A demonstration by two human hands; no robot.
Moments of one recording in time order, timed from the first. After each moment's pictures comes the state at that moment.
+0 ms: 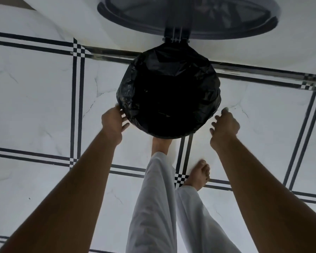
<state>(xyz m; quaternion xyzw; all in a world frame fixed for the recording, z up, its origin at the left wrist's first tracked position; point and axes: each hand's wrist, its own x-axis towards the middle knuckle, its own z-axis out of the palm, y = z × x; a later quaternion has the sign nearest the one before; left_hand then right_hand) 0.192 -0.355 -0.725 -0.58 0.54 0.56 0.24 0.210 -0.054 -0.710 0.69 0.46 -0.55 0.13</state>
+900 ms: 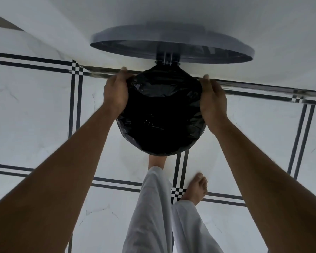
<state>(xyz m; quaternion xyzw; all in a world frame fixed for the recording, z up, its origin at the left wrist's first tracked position) 0.068 -0.321 -0.702 -0.35 0.76 0.49 0.24 0.114 -0.061 -0.689 0.37 0.77 -0.49 0.16</state>
